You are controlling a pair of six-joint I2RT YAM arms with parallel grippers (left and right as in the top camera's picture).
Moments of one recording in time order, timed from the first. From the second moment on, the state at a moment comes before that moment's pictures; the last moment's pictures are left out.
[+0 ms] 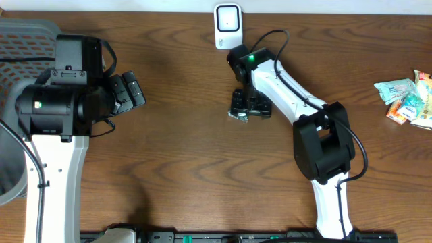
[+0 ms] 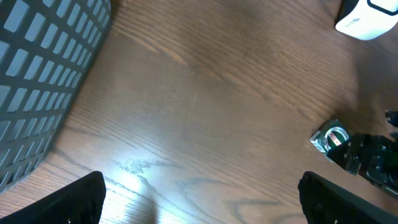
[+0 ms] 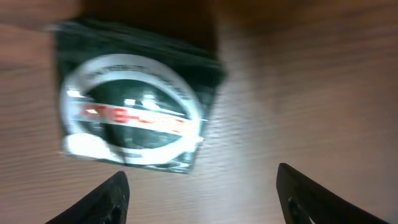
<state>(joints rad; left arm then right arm) -0.05 1.36 1.68 -1.39 -0.06 -0.44 0.48 2.24 1.83 -1.23 -0.03 0.62</state>
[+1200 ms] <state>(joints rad) -0.05 1.36 1.68 -1.39 -0.06 -0.44 0.47 2.24 1.83 -1.08 0.03 -0.46</state>
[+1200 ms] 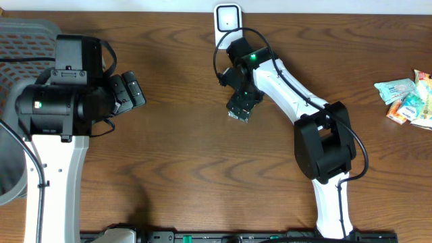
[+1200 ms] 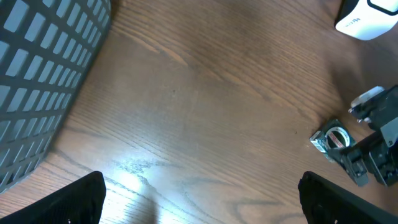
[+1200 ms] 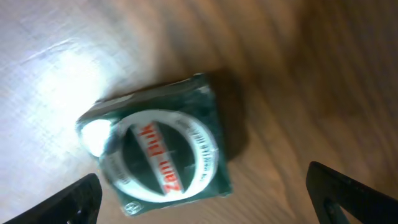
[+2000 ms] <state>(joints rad) -0.05 1.36 1.68 -1.39 -0.06 -0.44 0.46 2.24 1.71 -0.99 -0.01 -0.63</state>
